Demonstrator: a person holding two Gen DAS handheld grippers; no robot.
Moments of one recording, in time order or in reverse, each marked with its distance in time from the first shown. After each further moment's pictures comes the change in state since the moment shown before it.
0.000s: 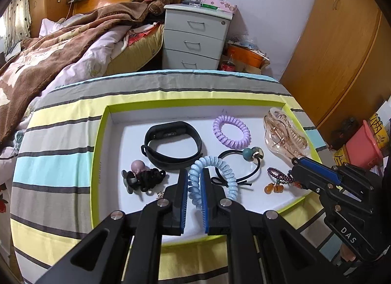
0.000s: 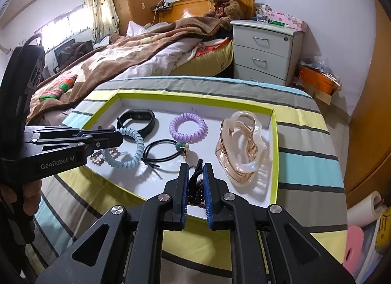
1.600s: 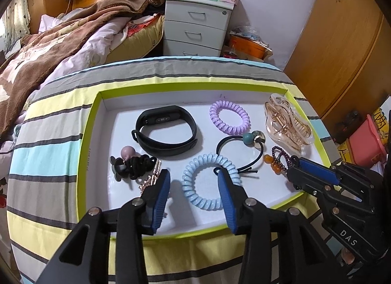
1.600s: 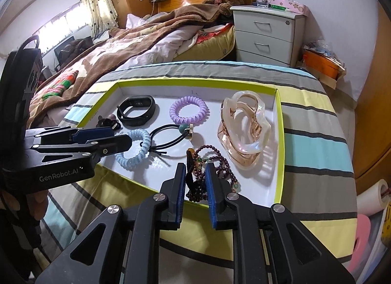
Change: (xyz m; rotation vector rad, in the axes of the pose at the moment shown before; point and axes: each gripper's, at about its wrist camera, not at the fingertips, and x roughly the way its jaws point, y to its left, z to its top) left arm 0.008 -0.010 -0.006 -0.001 0.052 0.023; right arm 0.005 -0.008 -0.004 0.047 0.070 0.050
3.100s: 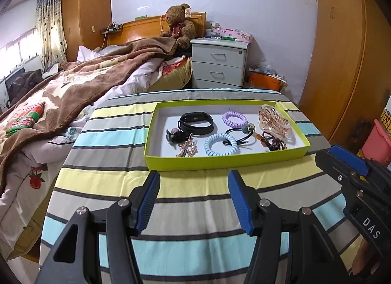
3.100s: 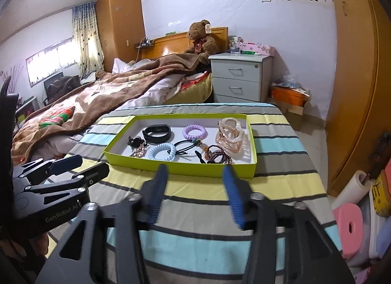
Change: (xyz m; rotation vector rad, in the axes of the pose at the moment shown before) left arm -0.105 -0.013 -0.089 -0.008 -0.274 0.194; right arm -0.099 0.064 -0.067 0.057 -0.311 -0.160
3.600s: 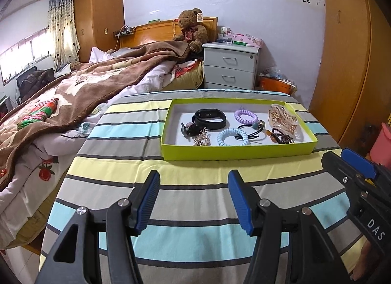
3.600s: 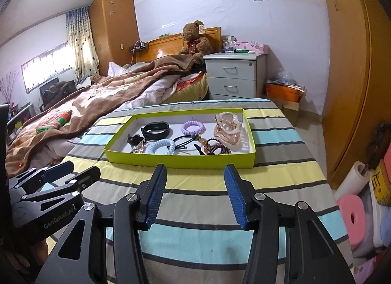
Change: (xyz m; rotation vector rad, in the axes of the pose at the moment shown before) left arm -0.010 0.007 -0.020 -0.031 -0.031 0.062; right arm -0.004 0.002 -0.012 0.037 -0.009 -0.021
